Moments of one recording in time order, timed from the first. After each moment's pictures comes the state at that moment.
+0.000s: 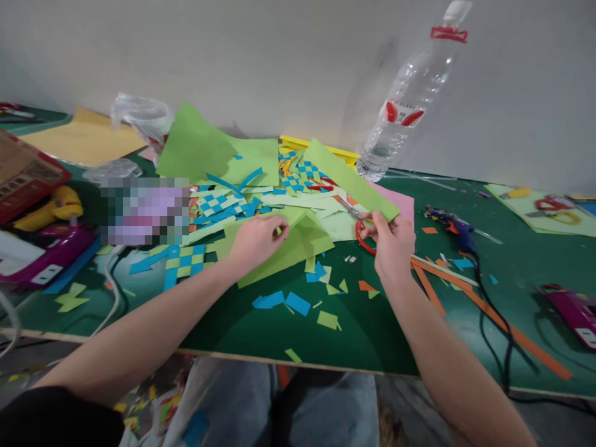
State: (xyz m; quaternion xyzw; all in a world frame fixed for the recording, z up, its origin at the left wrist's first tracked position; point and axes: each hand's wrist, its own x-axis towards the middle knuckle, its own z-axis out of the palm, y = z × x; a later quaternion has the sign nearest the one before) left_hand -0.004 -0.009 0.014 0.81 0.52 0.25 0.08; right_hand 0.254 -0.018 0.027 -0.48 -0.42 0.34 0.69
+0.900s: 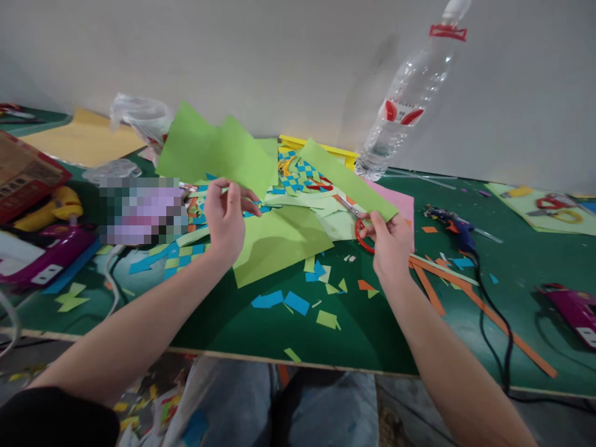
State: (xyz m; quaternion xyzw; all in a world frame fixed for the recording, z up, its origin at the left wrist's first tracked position) left_hand -0.015 0.007 0.029 0.50 0.39 0.72 0.28; right_hand 0.254 -0.019 0.026 -0.49 -0.43 0.35 0.67
